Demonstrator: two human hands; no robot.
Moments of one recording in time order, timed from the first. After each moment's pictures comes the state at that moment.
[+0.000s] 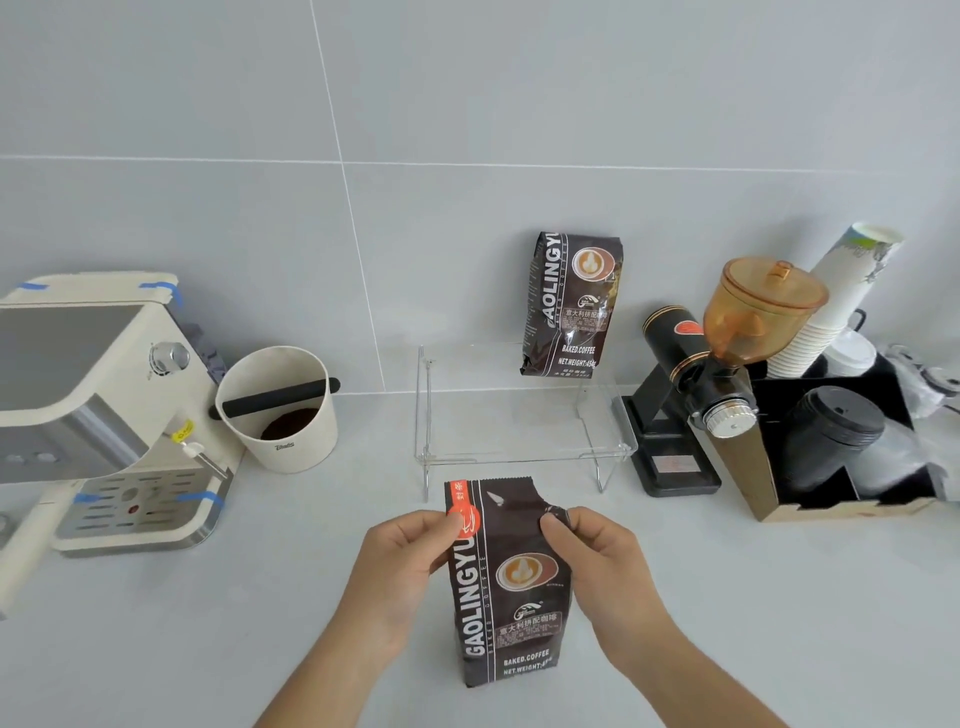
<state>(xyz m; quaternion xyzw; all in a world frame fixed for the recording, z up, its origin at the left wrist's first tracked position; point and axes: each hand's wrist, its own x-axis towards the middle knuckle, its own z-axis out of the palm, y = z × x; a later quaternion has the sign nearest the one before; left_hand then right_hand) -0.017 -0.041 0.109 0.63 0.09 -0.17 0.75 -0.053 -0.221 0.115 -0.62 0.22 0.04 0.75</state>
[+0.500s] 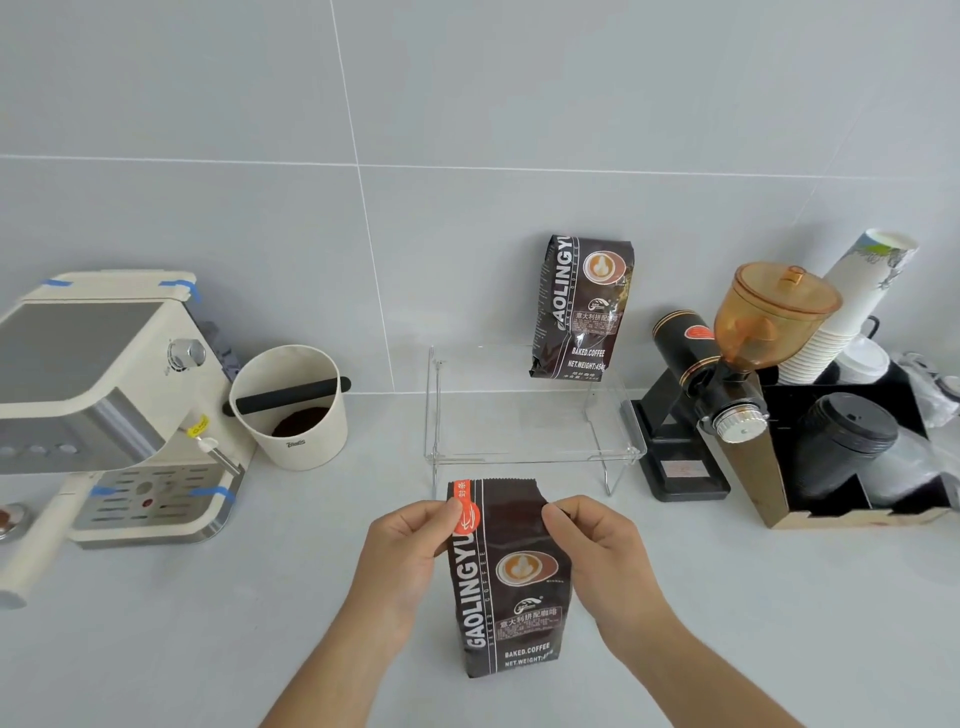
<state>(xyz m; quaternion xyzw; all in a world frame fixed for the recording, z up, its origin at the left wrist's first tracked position) -0.015 -0.040 0.115 0.66 0.11 -0.13 0.74 -0.046 -0.215 0.118 -0.68 0.20 0.02 0.71</state>
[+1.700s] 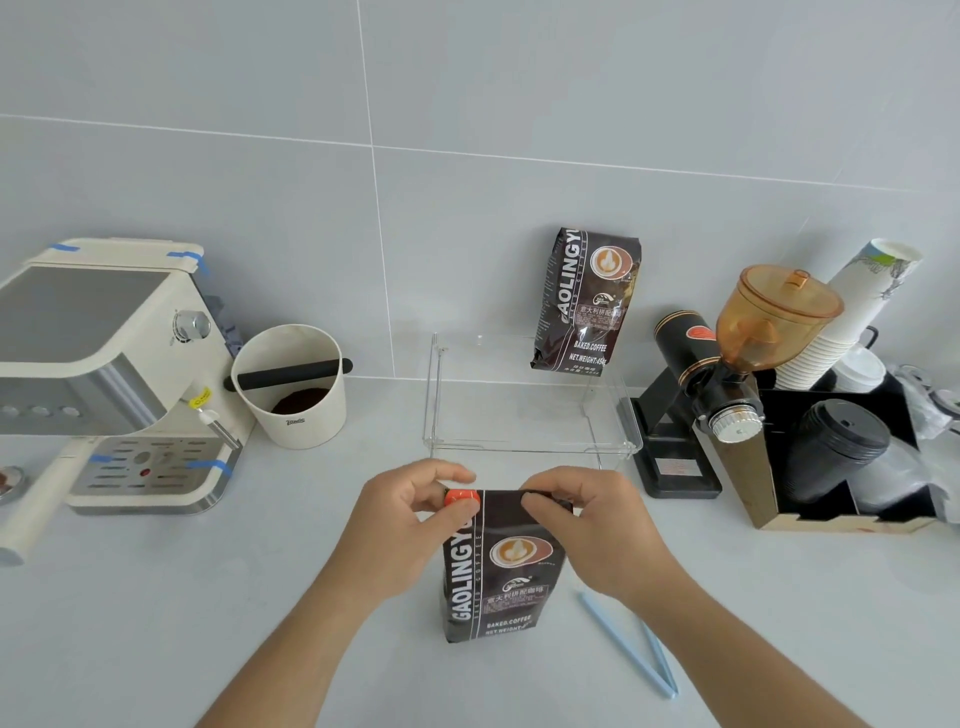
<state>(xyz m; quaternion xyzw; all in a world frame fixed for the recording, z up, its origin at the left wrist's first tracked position) -0.013 -0.024 0.127 0.81 -0.10 -0.04 0.58 -0.035 -0.225 0.145 -0.87 0.01 -0.01 0.49</state>
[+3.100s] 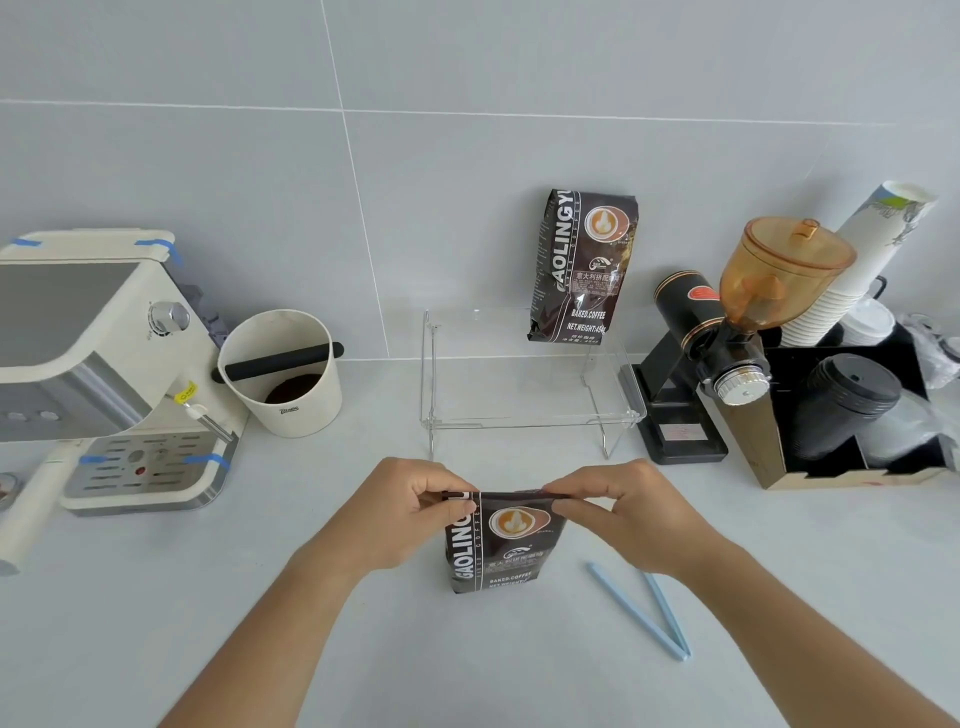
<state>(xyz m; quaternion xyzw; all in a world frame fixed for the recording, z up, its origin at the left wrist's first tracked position) 0.011 -0.013 0.107 0.82 -0.17 -0.17 0.52 -0.031 -0.274 0.111 -0.91 -0.09 0.04 0.41</state>
